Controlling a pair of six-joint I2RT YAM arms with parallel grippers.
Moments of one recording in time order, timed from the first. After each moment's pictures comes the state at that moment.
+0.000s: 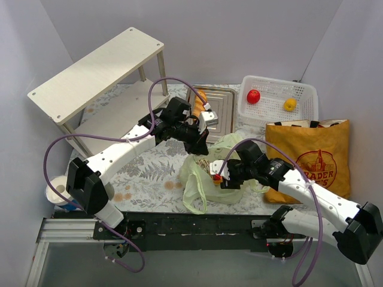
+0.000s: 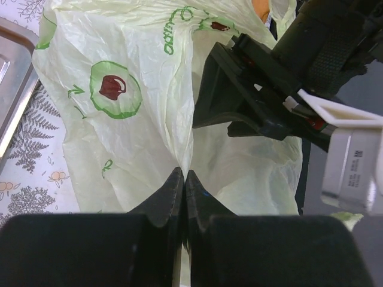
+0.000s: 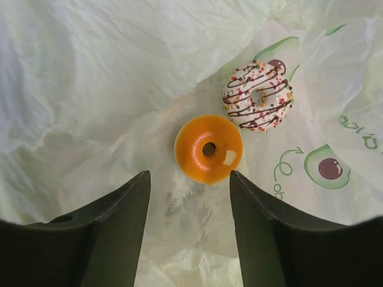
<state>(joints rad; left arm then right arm) -0.73 1.57 1.43 -0.66 0.70 0.22 0.78 0.99 0.72 -0.58 -0.46 -0.83</state>
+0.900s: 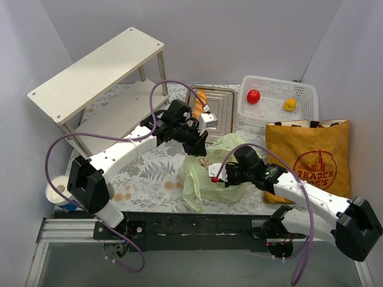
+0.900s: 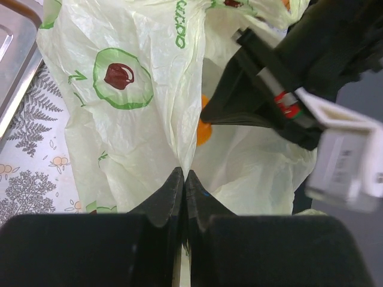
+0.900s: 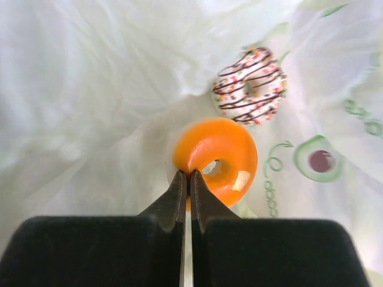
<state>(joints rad) -0.72 1.58 1.40 -0.64 0.65 0.19 0.78 1.05 0.56 -0.31 -0.39 -0.83</state>
